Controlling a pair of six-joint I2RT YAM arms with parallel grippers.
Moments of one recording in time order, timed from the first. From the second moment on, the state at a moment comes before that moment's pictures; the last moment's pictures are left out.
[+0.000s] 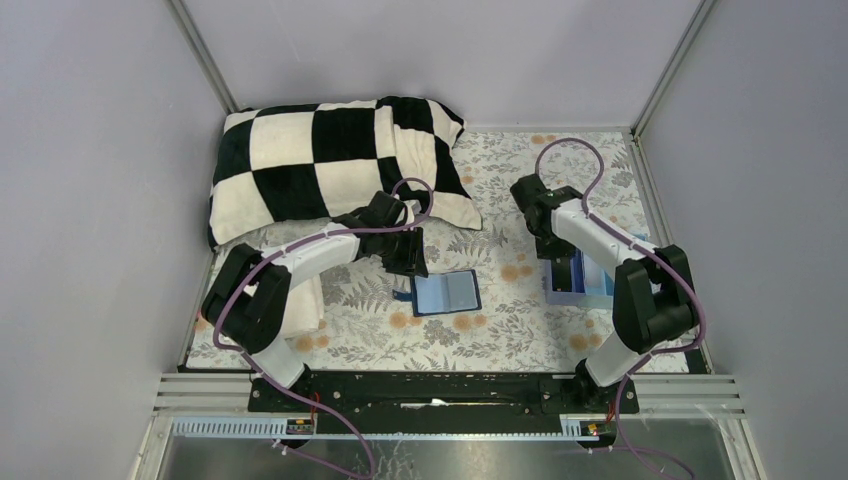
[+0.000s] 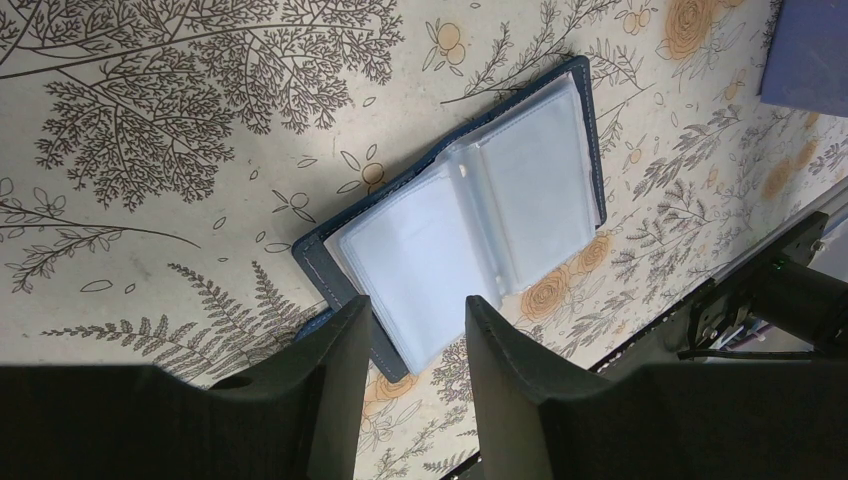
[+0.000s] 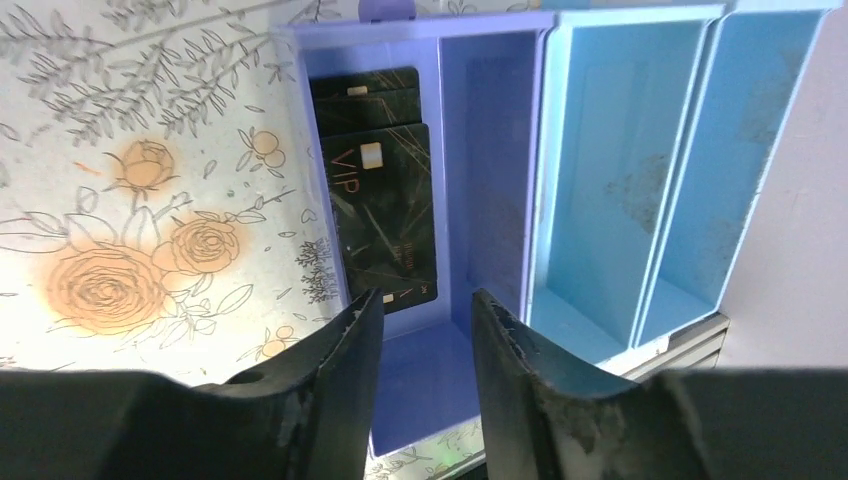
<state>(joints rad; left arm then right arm) -0.57 1.64 1.02 -0.40 0.36 -0.49 0.38 1.63 1.14 -0.93 0.56 0.39</state>
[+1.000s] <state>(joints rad) -0.66 1.64 0.87 -0.18 0.38 -0.66 0.61 1.54 0.88 -0.42 -0.09 0.69</state>
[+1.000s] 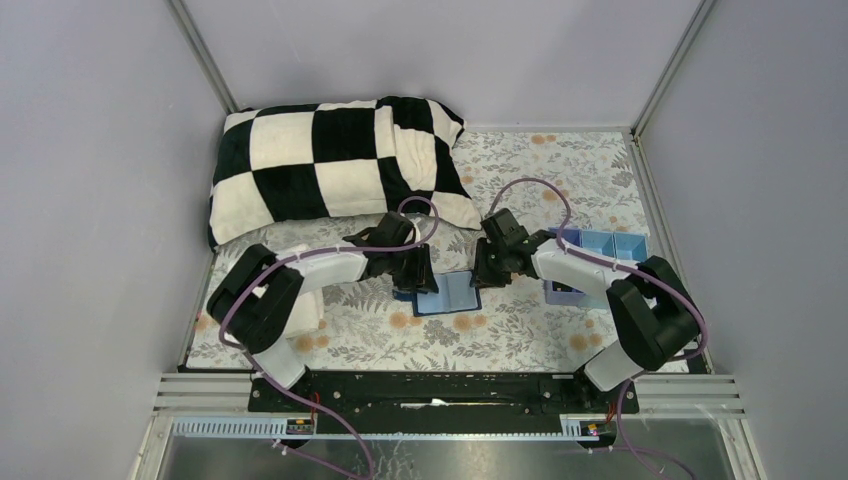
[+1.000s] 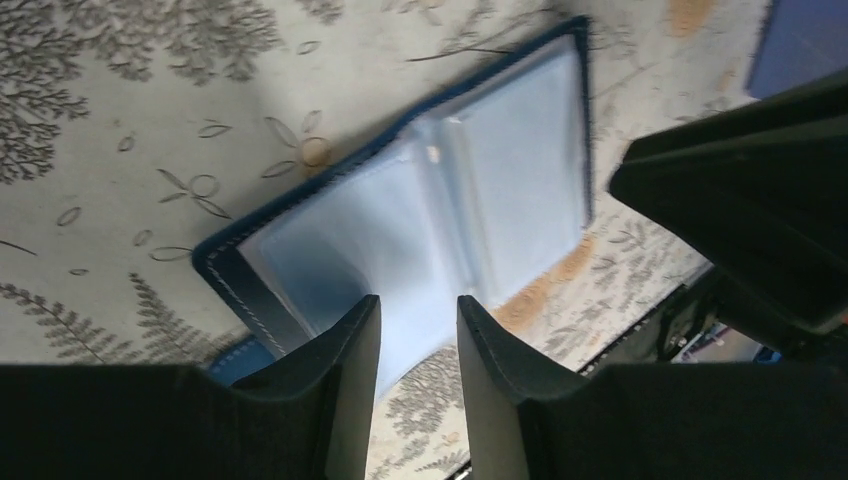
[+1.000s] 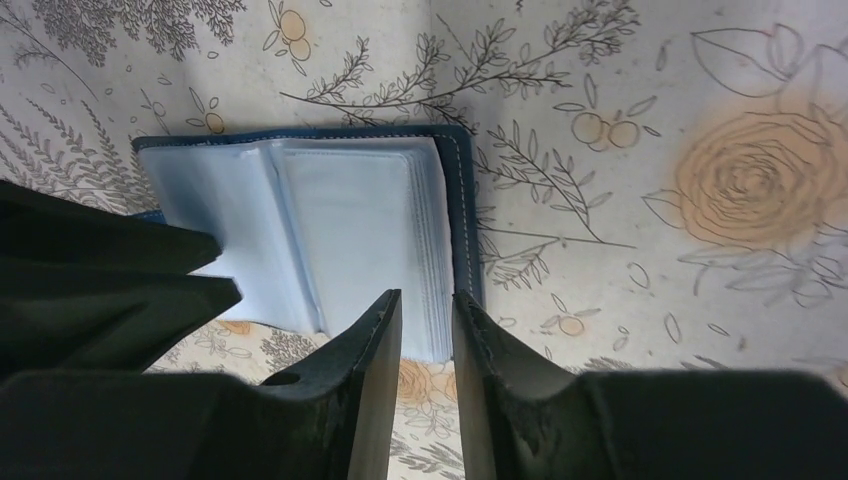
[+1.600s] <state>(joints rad) -0.61 1.69 0.86 -0.16 0.40 -0.63 0.60 1.60 0.75 -0.16 -0.20 0.79</state>
